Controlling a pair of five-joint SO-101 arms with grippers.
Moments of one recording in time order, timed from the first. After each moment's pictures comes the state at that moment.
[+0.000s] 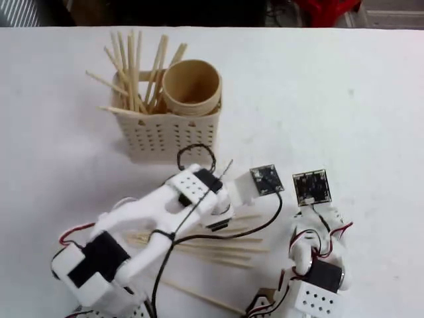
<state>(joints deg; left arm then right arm) 37.2 1.8 36.0 55.3 -27.1 16.6 -102.1 96.5 60.9 32.4</state>
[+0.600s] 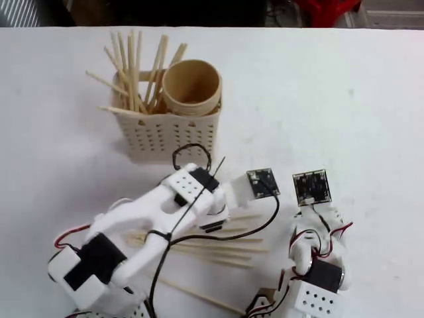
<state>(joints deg) 36.4 0.5 37.3 57.4 -30.3 16.6 -102.1 96.5 60.9 32.4</state>
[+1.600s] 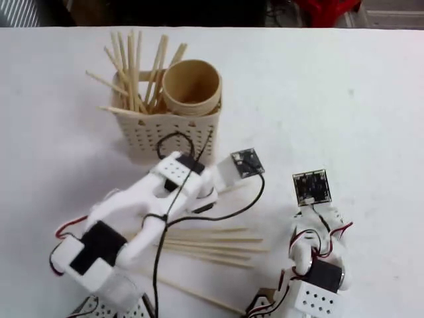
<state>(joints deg) 28.4 7.5 32.6 54.6 -32.1 16.6 -102.1 96.5 60.9 32.4</state>
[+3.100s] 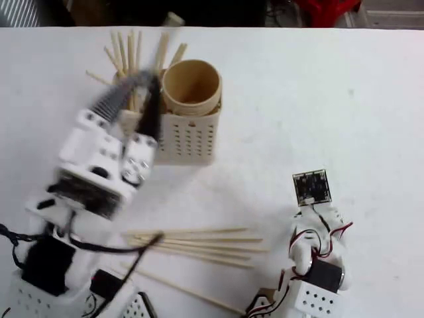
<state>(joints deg) 17.0 -66.6 35.9 30.4 -18.1 16.6 -102.1 96.5 60.9 32.4</state>
